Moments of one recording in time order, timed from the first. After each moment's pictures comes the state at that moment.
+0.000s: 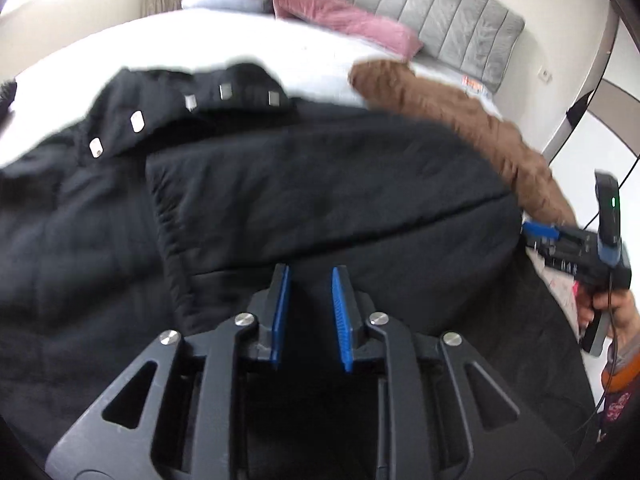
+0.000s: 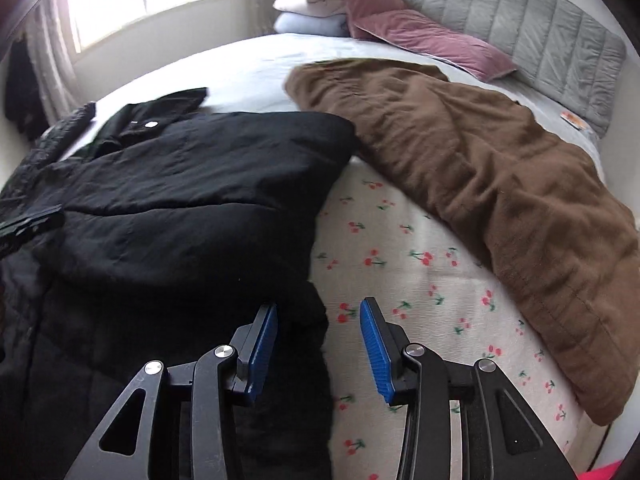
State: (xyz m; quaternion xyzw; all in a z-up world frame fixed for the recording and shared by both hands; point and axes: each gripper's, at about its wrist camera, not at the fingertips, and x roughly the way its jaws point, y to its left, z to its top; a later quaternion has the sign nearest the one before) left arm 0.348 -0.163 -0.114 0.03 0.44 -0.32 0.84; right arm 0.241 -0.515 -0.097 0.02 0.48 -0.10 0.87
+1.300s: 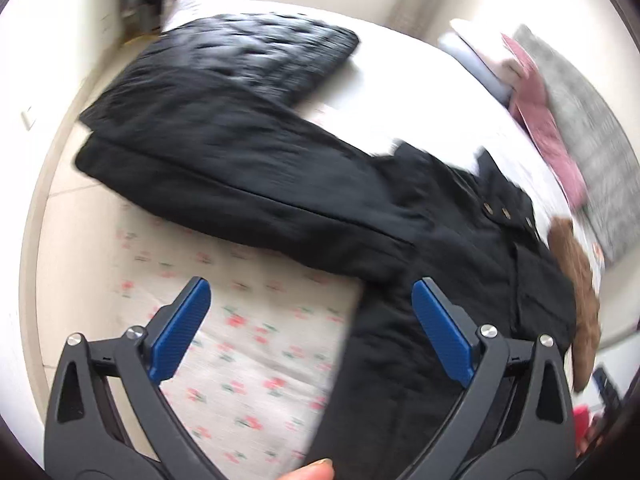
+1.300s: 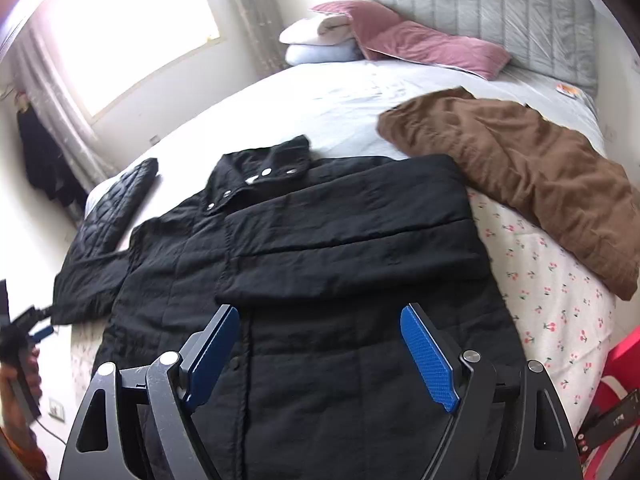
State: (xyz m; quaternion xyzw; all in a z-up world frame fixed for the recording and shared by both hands) left arm 0.298 0.261 -0.029 -0.19 0.46 0.03 0.87; right arm 0.170 -0.332 0.030 0.14 0.42 -0.03 0.89
